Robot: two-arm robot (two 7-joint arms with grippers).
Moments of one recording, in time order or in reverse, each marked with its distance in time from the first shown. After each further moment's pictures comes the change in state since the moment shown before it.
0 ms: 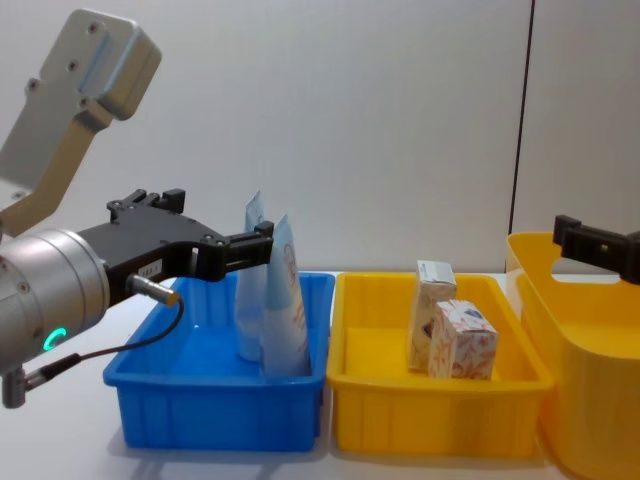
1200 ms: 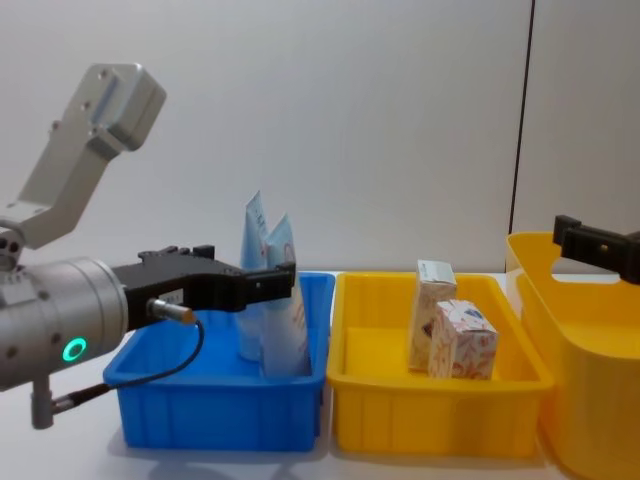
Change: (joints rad) left arm -0.057 -0.050 -0.033 0.108 -0.157 0.108 -0.167; right arm 0.000 0.000 0.000 0.000 0.000 0.000 0.000
